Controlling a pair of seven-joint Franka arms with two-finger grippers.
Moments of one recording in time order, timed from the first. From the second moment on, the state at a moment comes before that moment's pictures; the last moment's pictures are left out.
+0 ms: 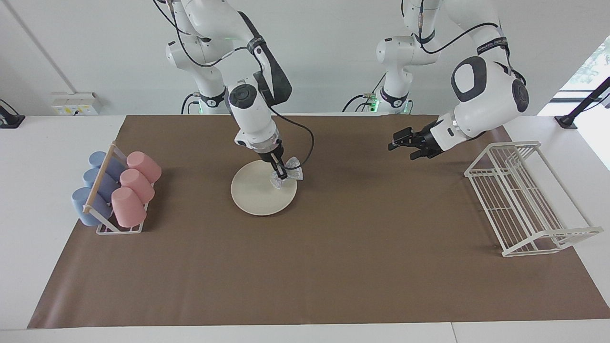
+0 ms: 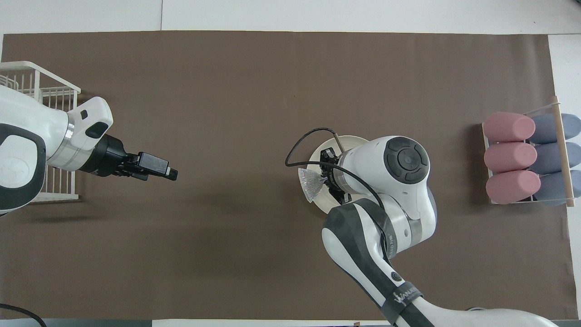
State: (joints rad) left arm -0.07 0.02 -0.05 -1.97 -0.51 1.74 0.20; right arm 0.41 0.13 0.08 -2.05 0.27 2.27 1.58
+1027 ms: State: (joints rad) left arm -0.06 -0.02 -0.05 -2.12 -1.17 1.70 0.23; right arm 0.63 0.14 0.09 -1.70 0.06 1.99 2.08
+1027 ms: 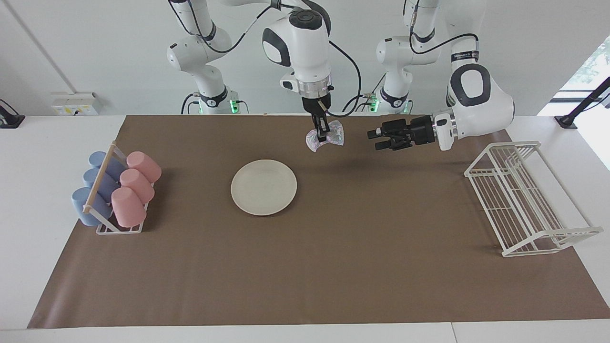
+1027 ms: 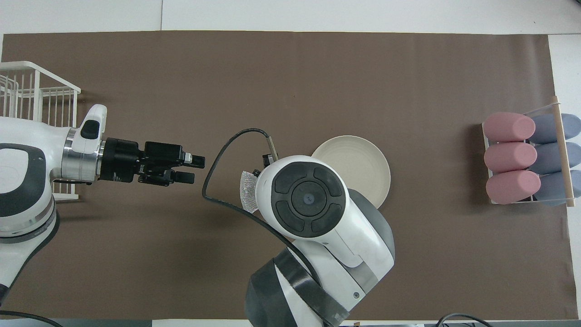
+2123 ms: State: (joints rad) left arm -0.18 -0.02 -0.06 -2.18 -1.40 1.76 0.33; right arm 0.62 0.14 0.08 -1.67 0.06 1.97 2.08
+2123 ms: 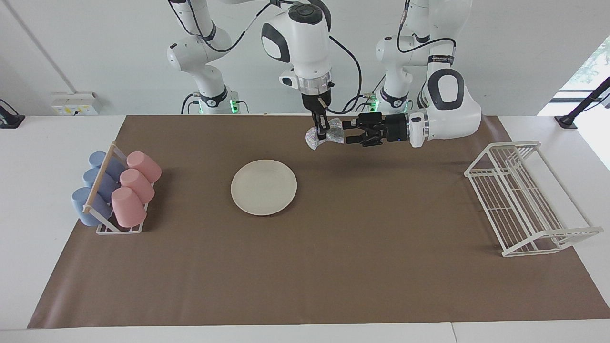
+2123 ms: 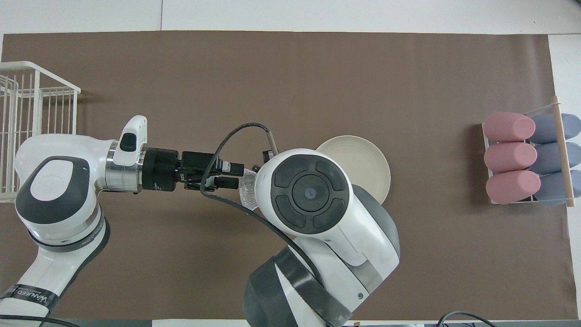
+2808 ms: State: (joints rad) left arm -0.20 -0.02 -0.06 -2.20 -1.41 1.78 0.33; right arm 0.62 0.15 0.08 -1.67 0.05 1.97 2.08
